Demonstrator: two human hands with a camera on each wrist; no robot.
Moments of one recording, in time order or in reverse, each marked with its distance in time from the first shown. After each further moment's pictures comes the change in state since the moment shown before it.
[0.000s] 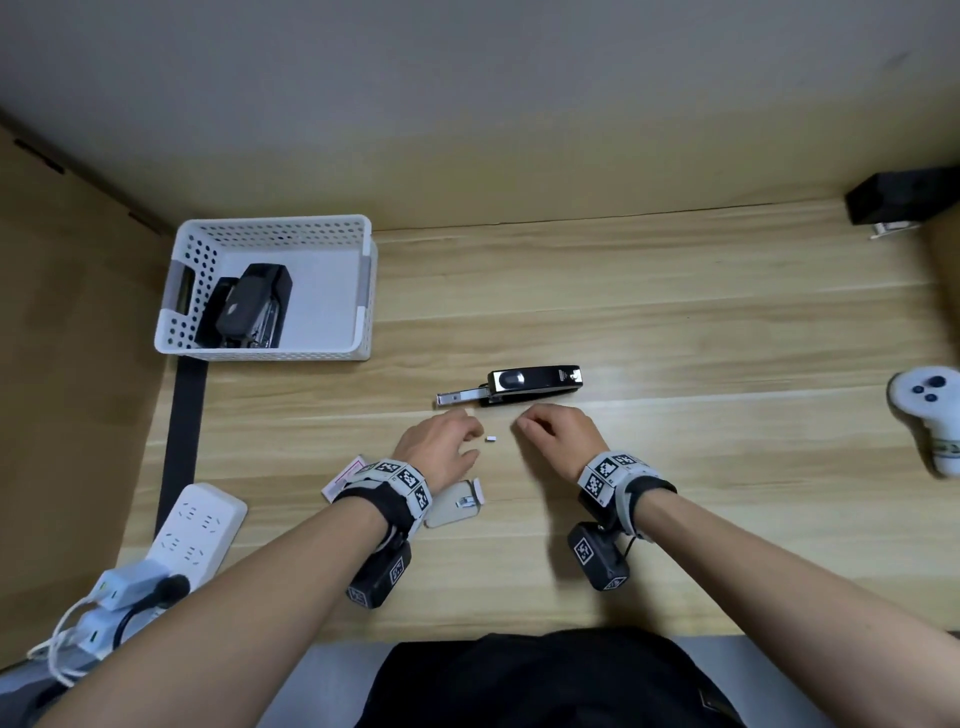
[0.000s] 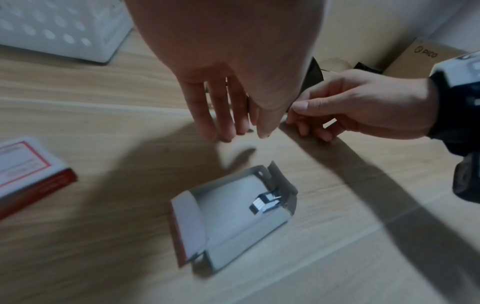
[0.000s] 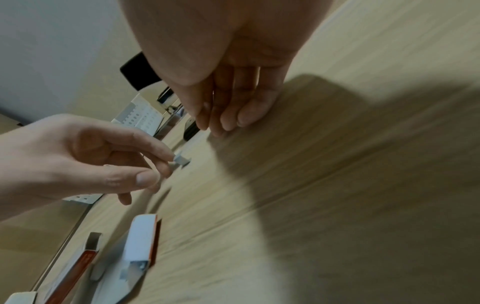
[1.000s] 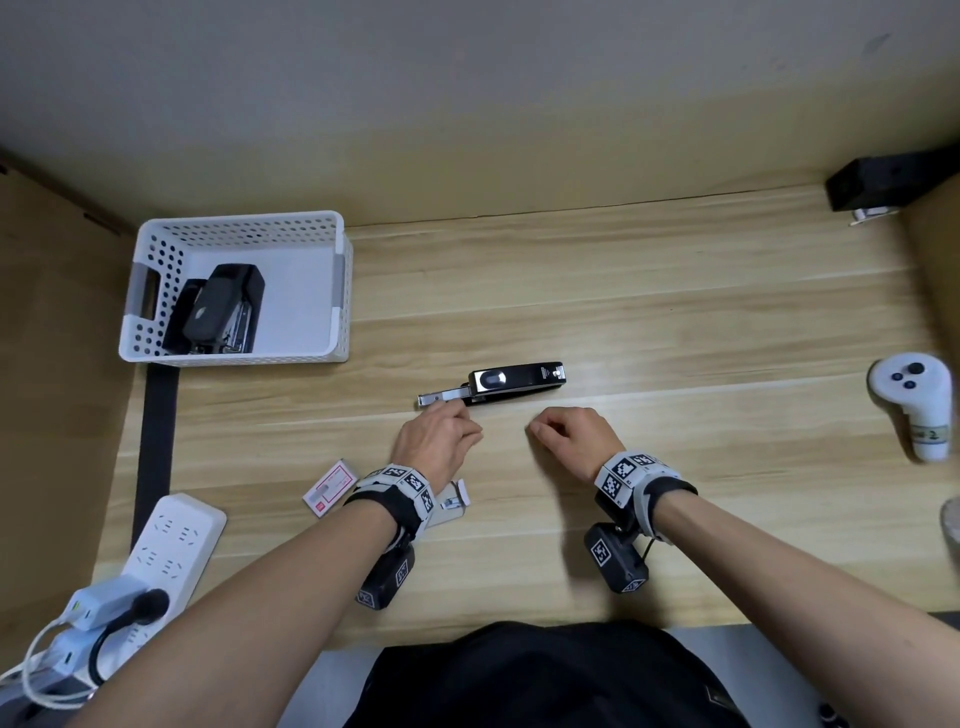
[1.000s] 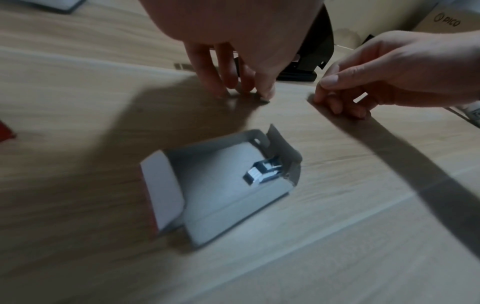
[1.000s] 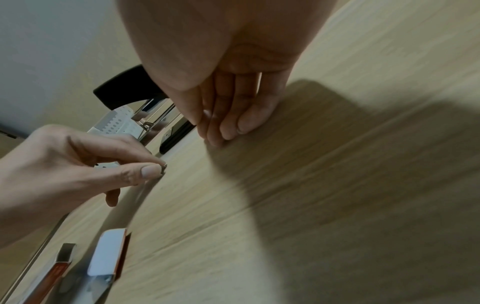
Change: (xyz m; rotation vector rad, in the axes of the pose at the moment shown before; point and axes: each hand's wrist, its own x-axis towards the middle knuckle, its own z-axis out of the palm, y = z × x) left_hand 0.013 0.005 0.023 -0.032 0.264 0.076; right_hand -0.010 0.026 -0.018 -0.020 -0.049 0.127
